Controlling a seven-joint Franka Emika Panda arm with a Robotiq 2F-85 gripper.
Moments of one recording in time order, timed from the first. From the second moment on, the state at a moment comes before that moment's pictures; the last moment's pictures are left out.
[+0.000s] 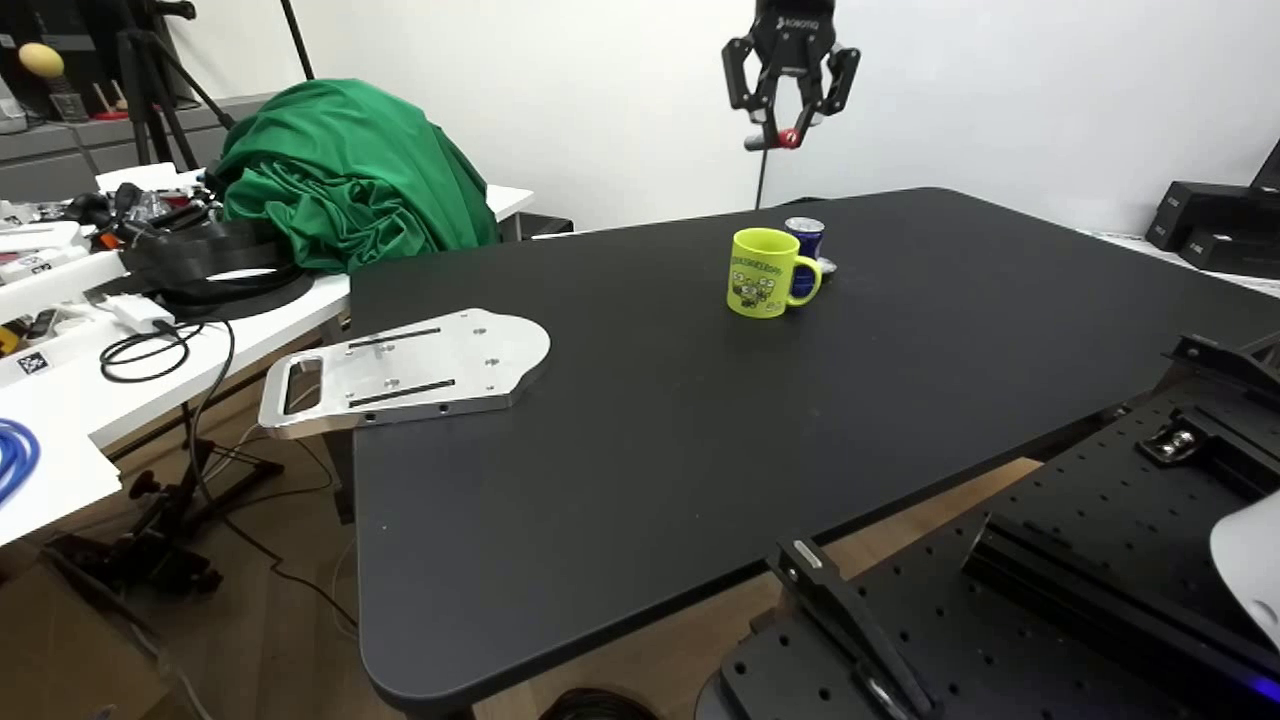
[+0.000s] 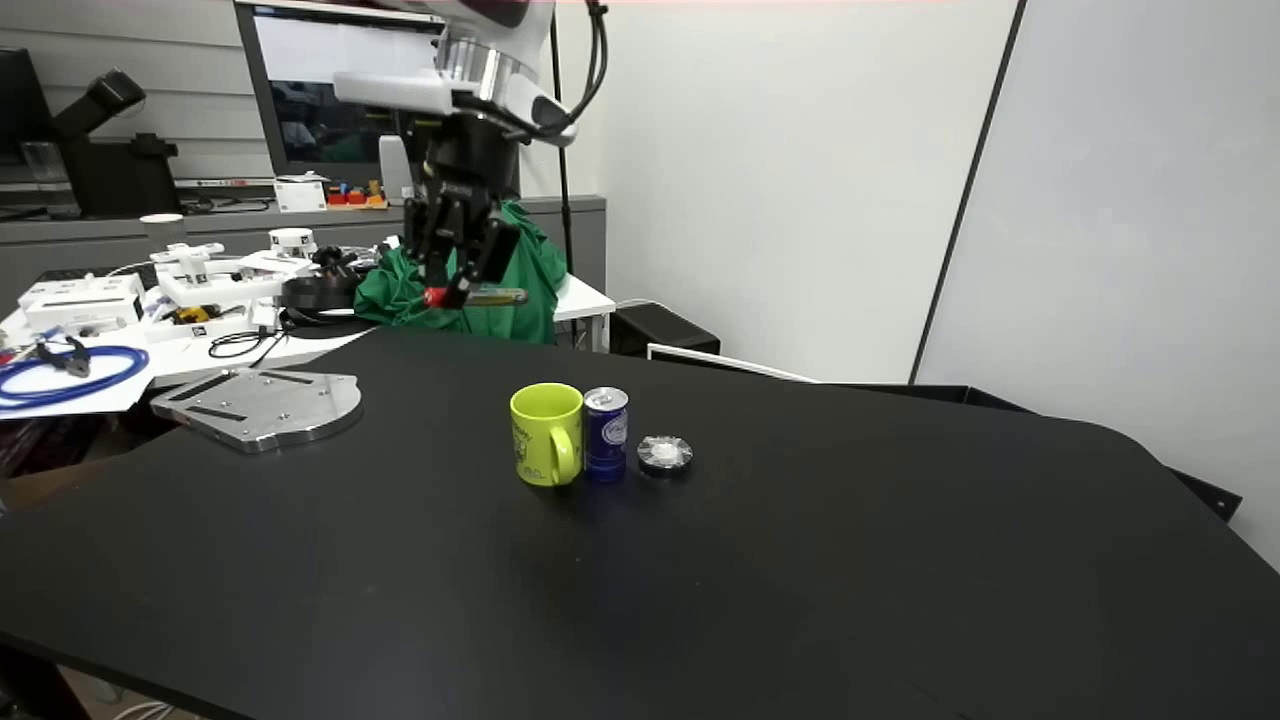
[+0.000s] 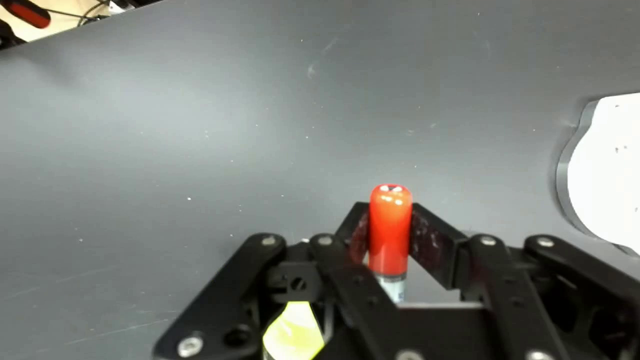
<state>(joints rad) -0.01 0.20 -0.05 -2.11 0.18 2.01 0.23</state>
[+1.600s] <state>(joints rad) -0.18 0.40 -0.15 -2.06 0.99 1.96 0.37</state>
